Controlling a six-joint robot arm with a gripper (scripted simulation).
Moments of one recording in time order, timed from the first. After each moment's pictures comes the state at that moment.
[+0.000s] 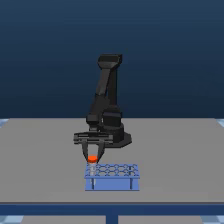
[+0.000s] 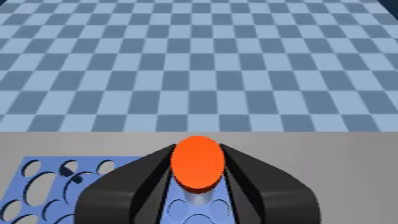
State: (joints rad) arm -0.28 -0.06 0.83 -0.85 -0.33 0.68
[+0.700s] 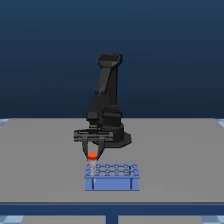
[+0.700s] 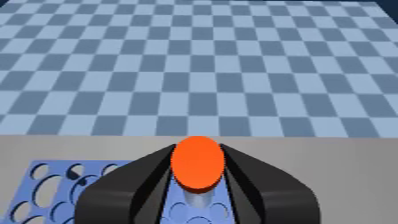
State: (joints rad) arm -0.28 -0.10 0.81 -0.96 -0.30 0.79
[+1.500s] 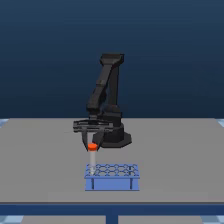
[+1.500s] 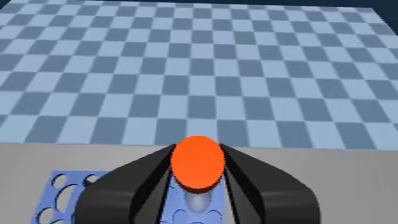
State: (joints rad) arm -0.28 -0.19 0.75 -1.50 -0.25 1.33
